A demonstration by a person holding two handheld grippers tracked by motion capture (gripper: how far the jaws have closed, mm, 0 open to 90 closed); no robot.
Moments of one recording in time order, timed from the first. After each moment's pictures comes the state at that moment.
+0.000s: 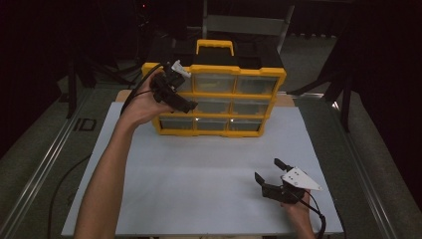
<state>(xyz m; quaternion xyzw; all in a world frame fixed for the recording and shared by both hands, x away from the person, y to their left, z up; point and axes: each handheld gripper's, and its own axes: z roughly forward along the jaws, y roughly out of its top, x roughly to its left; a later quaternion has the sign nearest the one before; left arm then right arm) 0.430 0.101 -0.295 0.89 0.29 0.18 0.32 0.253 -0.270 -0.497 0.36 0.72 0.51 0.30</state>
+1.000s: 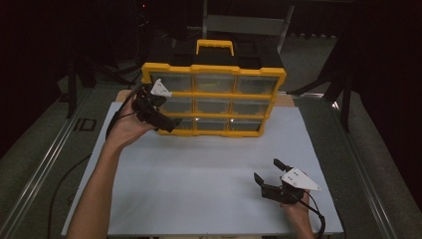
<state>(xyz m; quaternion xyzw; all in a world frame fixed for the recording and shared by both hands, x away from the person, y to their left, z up) 0.393 0.142 -0.335 0.87 0.30 0.21 0.33 0.252 -0.268 -0.497 0.36 0.72 0.51 0.30</state>
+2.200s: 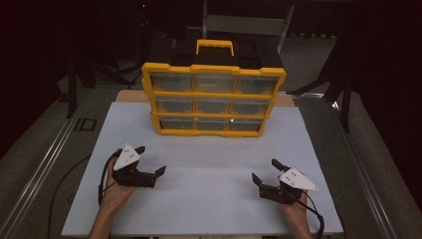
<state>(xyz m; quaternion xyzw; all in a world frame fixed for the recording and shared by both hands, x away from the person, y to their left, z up) 0.284 0.202 -0.474 0.78 0.35 0.21 0.48 0.252 -0.263 -0.500 0.36 0.72 0.51 0.30</state>
